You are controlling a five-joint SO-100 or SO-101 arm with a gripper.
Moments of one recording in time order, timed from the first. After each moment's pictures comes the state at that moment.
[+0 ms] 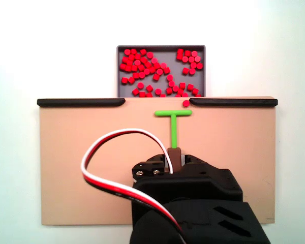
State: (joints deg) arm 6.2 84.1 104.6 58.8 -94.7
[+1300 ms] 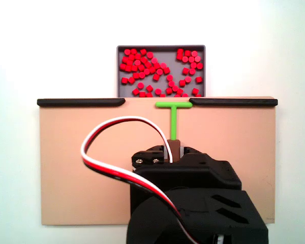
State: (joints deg) arm 4.7 81.7 101.5 58.7 -91.8
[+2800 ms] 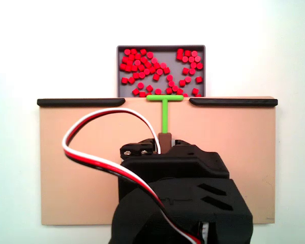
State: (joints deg) arm 2.9 79.5 98.5 59.1 -90.5
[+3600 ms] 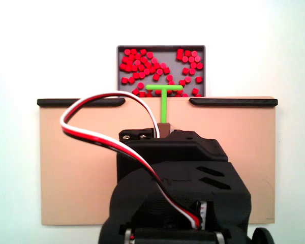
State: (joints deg) arm 2.5 75.2 92.1 61.2 -89.6
